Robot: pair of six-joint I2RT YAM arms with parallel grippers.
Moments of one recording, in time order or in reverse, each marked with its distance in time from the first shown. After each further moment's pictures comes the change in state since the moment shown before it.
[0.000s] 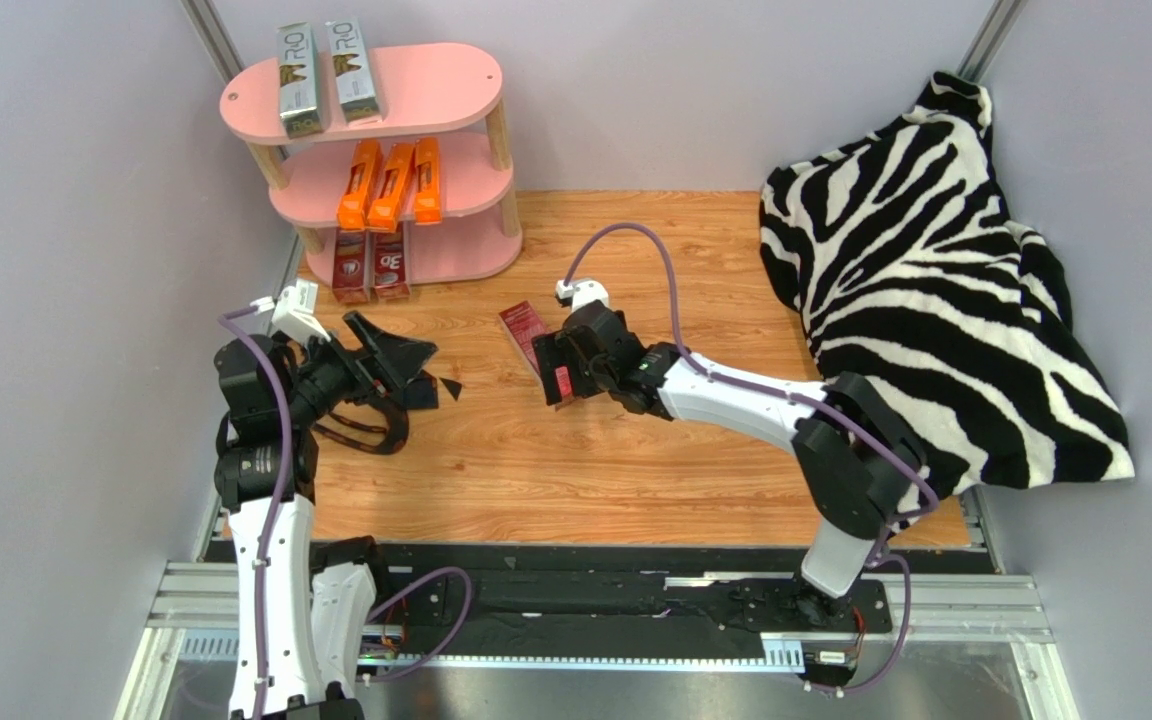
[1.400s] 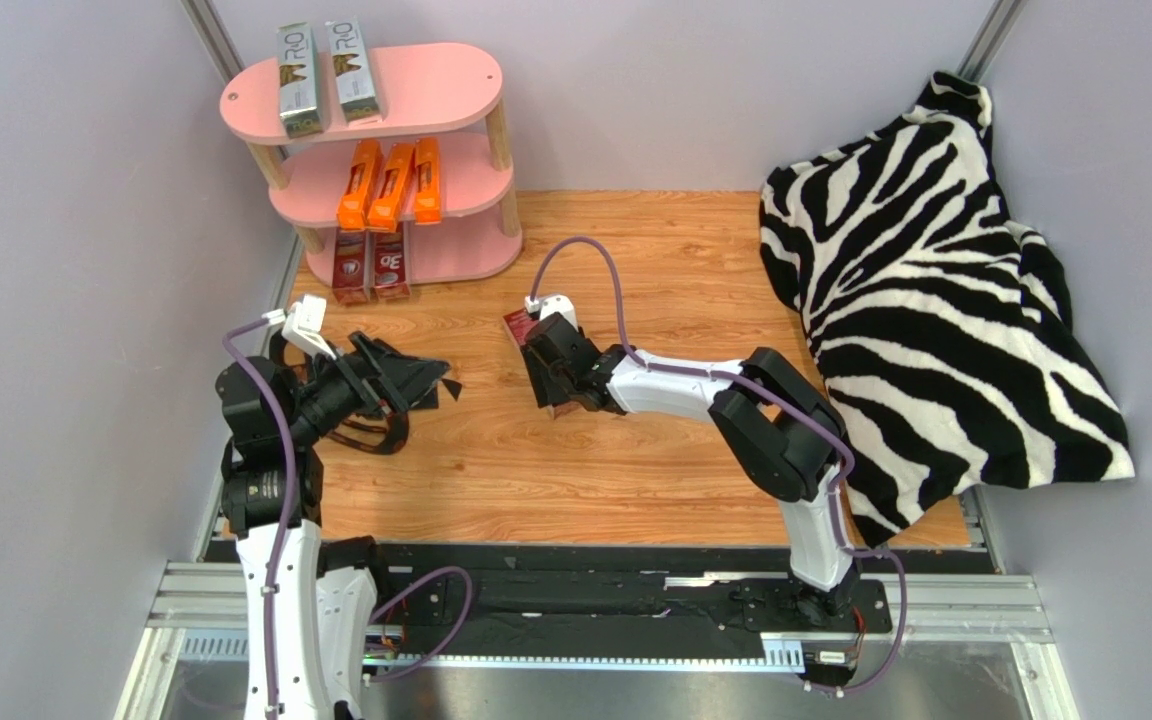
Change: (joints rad) left arm -0.001 -0.098 -0.075 0.075 0.148 -0.079; right arm 0.029 0.316 0.186 0.018 0.061 -0.006
